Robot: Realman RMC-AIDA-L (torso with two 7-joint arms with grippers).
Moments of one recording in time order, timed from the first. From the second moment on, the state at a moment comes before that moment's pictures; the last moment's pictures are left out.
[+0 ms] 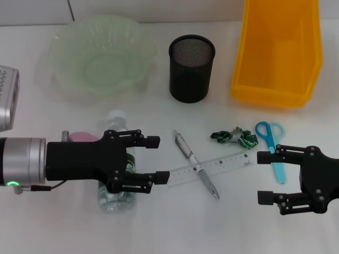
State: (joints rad) left arm -0.41 -2.06 1.06 0.66 1.77 1.65 -1.29; right arm 0.38 2.08 -0.57 -0.70 -2.14 -1.92 1.20
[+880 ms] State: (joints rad) left arm -0.30 -2.04 0.87 0.76 1.78 1.65 -1.28; right arm 0.37 2.08 -0.57 -0.68 -2.11 -1.89 1.19
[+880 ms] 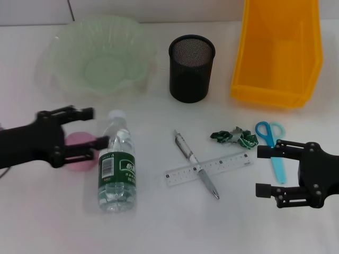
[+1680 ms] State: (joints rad) left arm -0.23 -2.07 0.77 0.66 1.84 1.42 -1.09; right arm 0.38 2.08 -0.57 -0.67 -2.11 -1.88 1.19
